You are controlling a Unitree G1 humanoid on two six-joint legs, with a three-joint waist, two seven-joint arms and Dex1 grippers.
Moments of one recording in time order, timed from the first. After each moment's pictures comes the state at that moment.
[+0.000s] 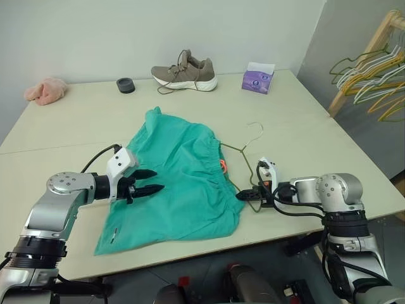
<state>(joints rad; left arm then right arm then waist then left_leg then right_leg) -0.29 0.85 0.04 0.05 -0.33 0.40 -1.11 -0.56 -0.33 -0.04 0.00 0.67 1.48 0.51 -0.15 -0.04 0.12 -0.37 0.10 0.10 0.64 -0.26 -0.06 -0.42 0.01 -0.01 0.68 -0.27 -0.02</state>
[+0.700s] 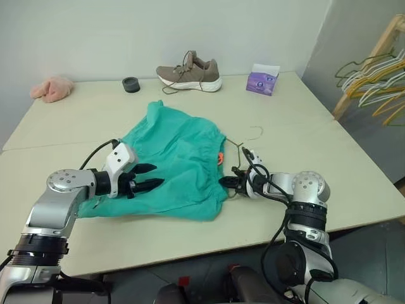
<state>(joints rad) -0.31 0.83 0.05 0.06 -0.33 0.36 -1.07 -0.70 0.13 -0.52 0.15 0.57 1.53 0.10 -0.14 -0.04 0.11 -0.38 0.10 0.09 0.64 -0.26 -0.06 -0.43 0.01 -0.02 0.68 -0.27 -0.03</state>
